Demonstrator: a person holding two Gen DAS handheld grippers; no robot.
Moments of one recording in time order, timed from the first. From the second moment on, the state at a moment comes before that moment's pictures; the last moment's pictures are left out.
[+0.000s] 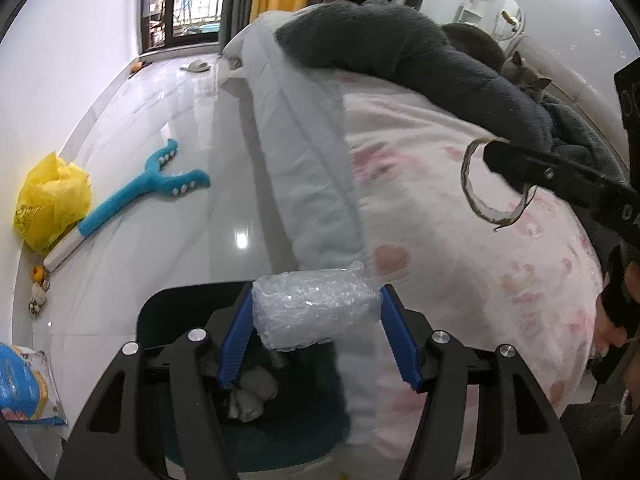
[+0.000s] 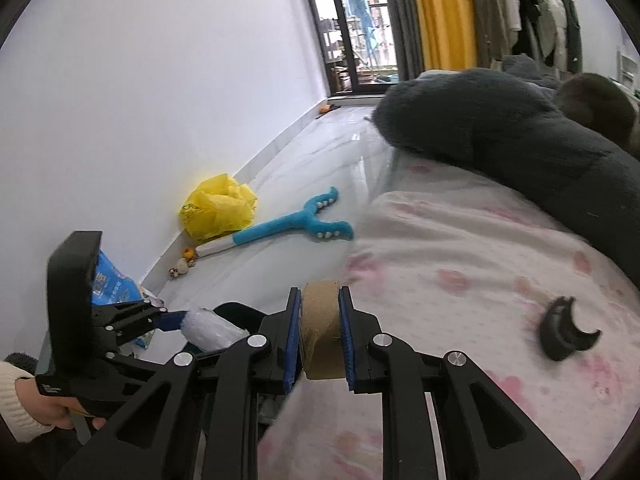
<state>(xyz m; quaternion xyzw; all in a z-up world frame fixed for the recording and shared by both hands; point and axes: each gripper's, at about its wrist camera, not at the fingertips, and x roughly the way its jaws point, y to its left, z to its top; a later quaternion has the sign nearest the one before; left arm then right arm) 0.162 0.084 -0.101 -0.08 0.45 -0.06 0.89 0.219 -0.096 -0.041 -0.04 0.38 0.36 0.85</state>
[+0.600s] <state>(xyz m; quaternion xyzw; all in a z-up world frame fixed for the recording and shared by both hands) 0.148 0.165 -0.176 -0.10 0.55 0.00 0.83 0.210 -0.012 -0.056 -0.06 0.39 0.40 0.82</state>
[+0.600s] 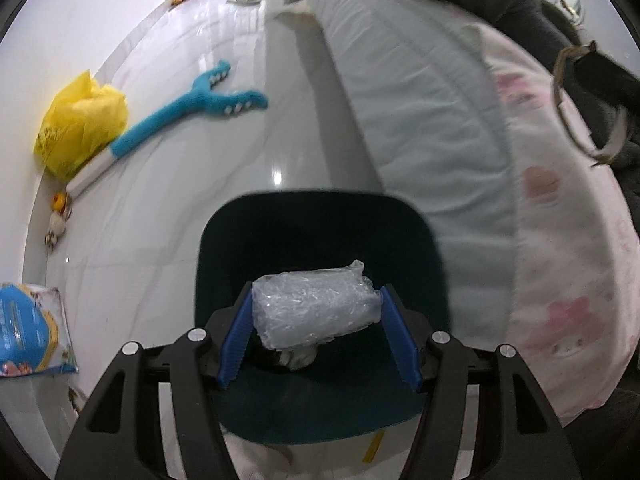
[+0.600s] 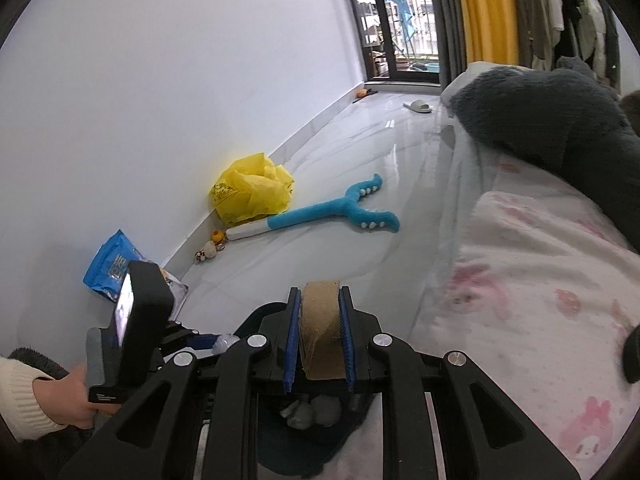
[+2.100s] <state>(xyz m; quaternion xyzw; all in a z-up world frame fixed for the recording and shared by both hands) 0.116 0.224 -0.109 -0.15 0.43 -0.02 0.89 0.197 0.086 -0.193 -0.13 0.56 0.40 0.72</state>
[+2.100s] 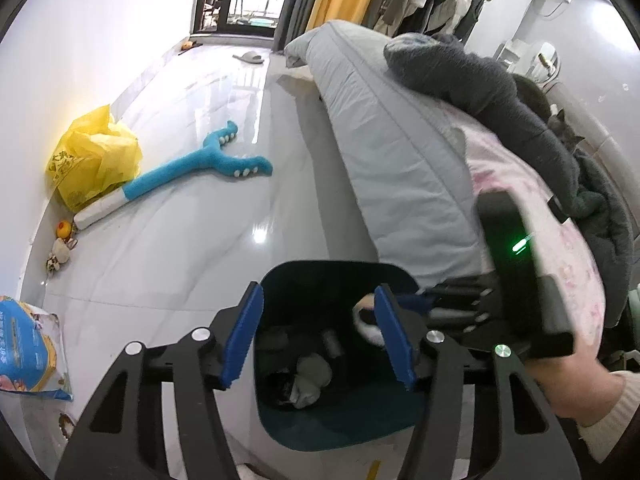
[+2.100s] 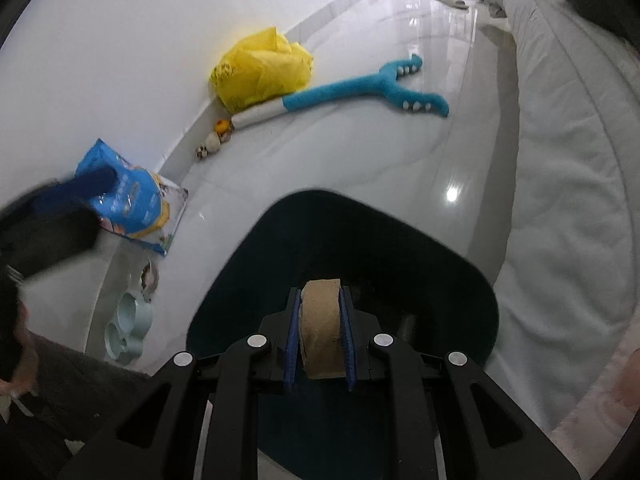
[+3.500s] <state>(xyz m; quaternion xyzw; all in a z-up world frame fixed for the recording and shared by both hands) 0.164 0.093 -0.012 -0.12 0.33 -0.09 0.93 0.226 -0.070 -0.081 -0.08 0.44 0.38 0.81</state>
